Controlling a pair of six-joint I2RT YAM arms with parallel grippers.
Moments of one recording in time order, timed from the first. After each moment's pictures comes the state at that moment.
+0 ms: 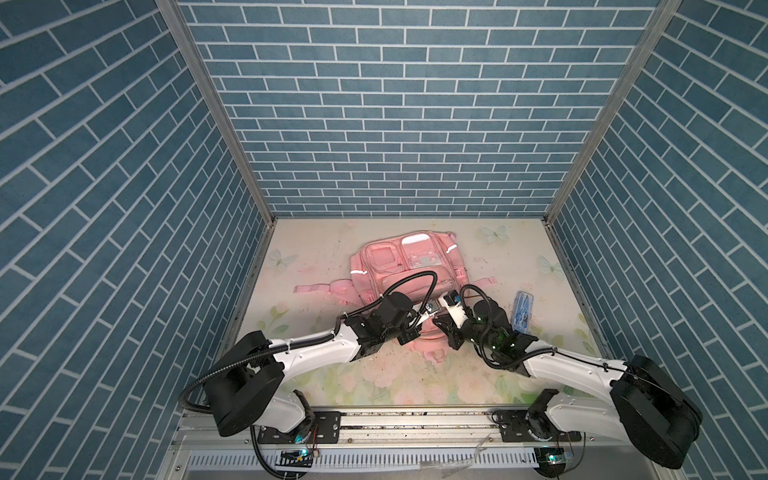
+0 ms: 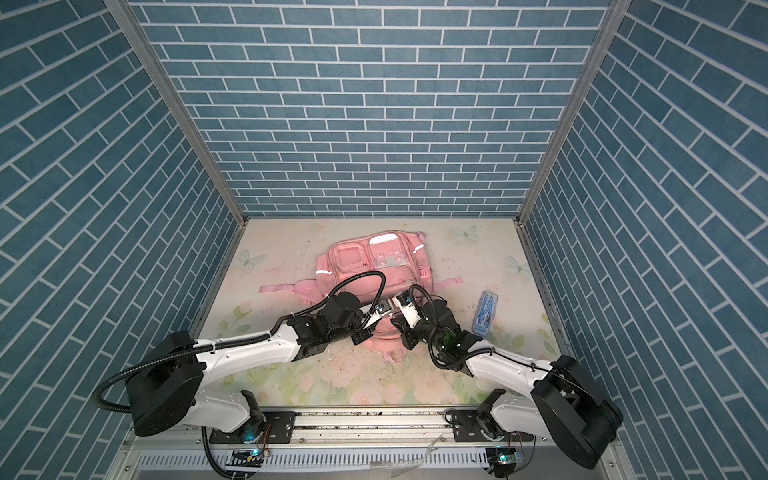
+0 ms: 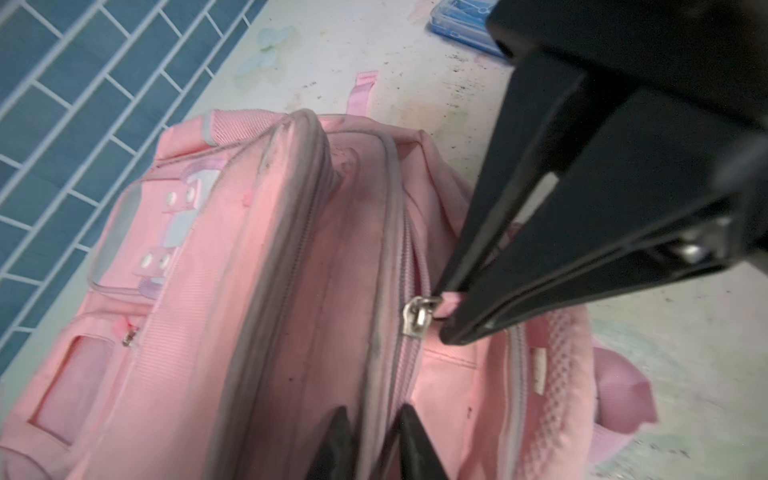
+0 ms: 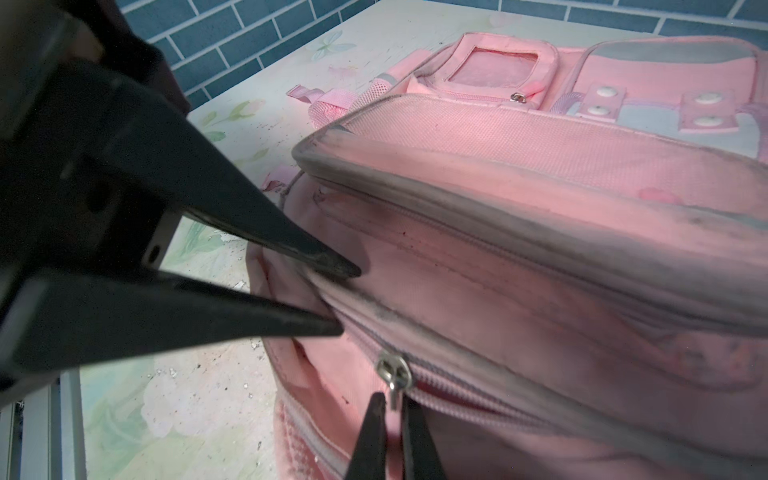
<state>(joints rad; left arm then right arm) -0.92 1.43 0.74 0.05 -0.06 0.36 0.77 1.19 0.39 0.31 -0.25 0.08</state>
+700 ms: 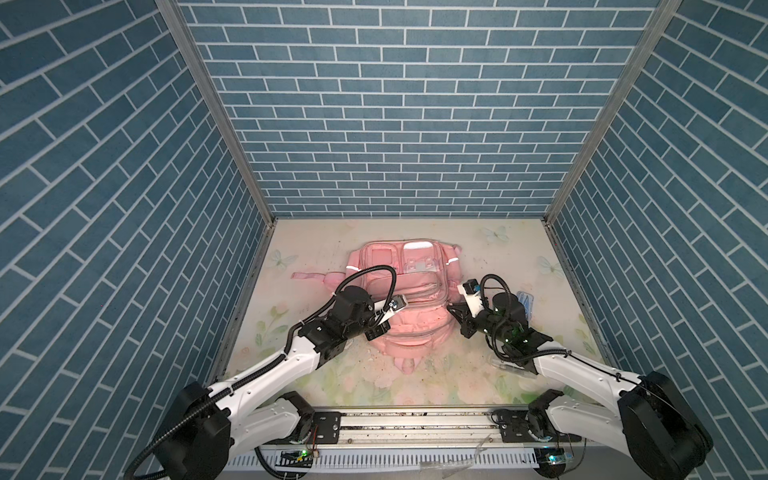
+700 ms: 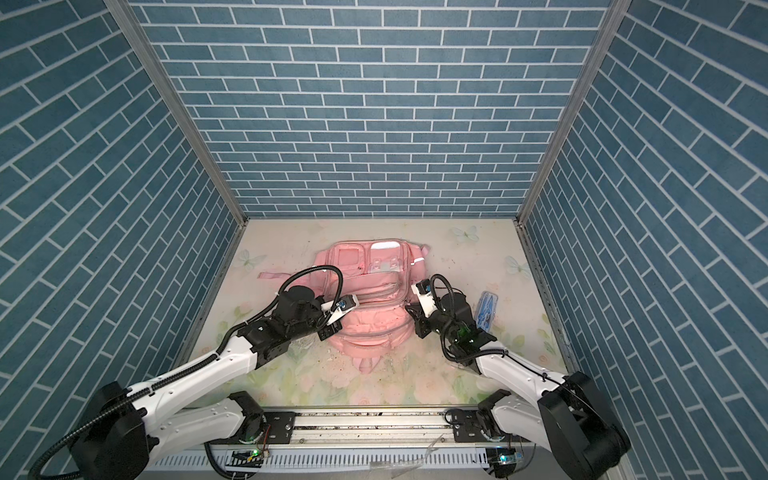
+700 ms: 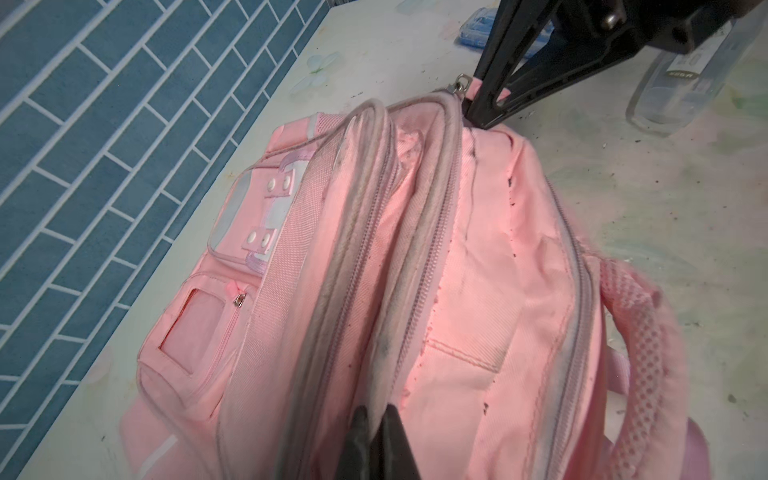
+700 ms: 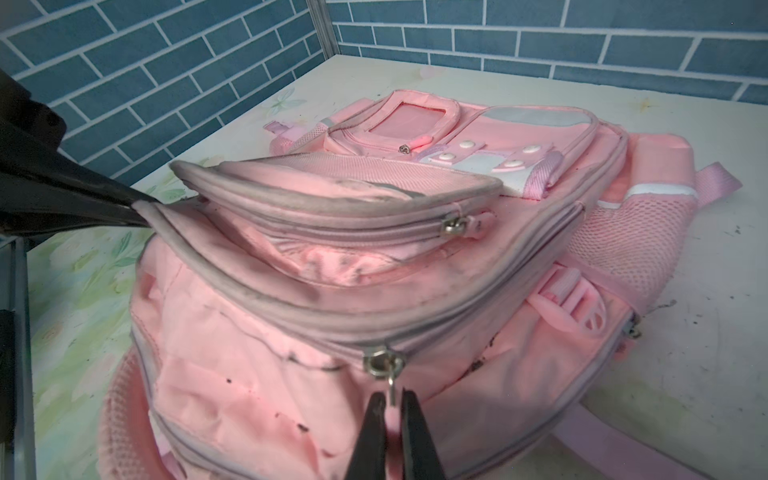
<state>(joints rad) -0.62 1.08 0.61 -0.11 0.17 0.57 0.56 1.15 0.41 0.30 -0.33 0.08</state>
